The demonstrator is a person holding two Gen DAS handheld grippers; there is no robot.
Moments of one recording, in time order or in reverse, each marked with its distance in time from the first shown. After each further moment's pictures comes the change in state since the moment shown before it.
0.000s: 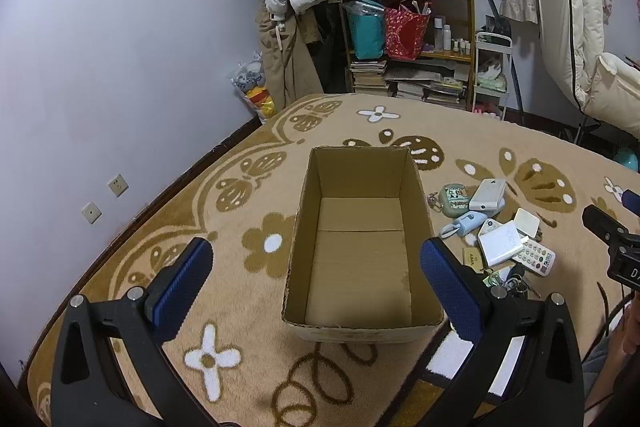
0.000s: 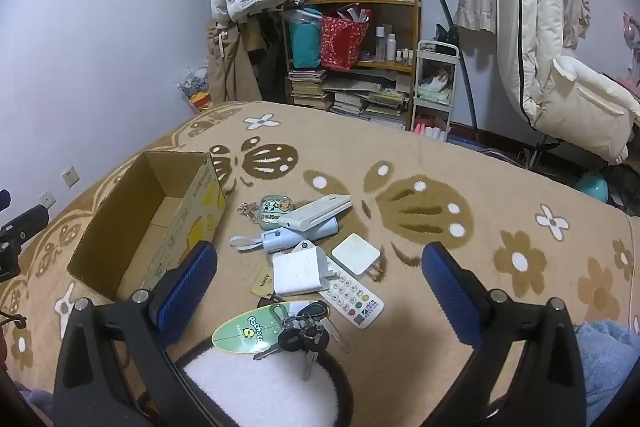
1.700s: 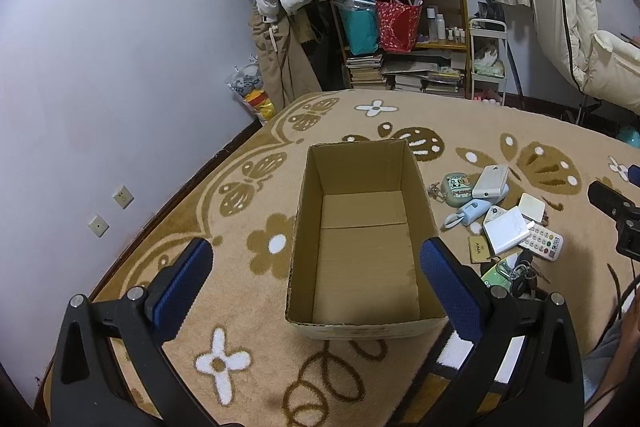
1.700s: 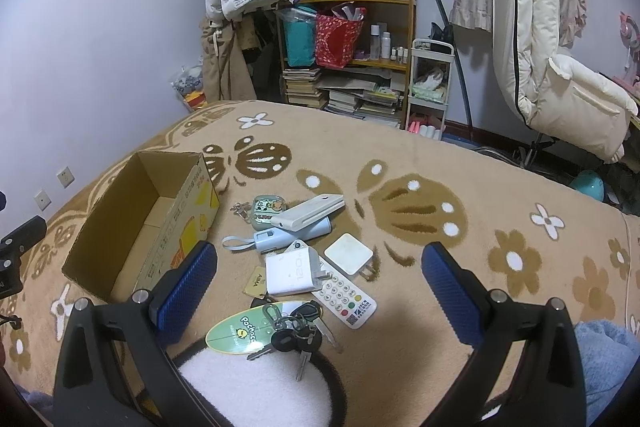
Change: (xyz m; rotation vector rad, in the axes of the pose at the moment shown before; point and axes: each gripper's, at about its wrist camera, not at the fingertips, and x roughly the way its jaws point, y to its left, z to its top) left arm 0.002 -0.007 -0.001 0.065 0.003 0.020; right arm 0.001 -0.001 -0.002 -0.009 0.003 -0.025
